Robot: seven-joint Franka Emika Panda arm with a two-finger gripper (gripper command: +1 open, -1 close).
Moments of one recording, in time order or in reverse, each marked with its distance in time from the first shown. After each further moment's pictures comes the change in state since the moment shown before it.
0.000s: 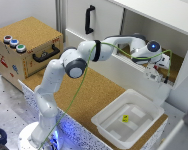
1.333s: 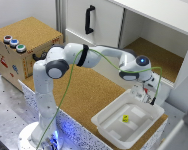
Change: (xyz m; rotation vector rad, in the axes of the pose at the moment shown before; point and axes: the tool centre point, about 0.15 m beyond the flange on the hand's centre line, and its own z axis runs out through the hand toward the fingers) arm -0.253 0.017 -0.023 -0.098 -0.276 0.116
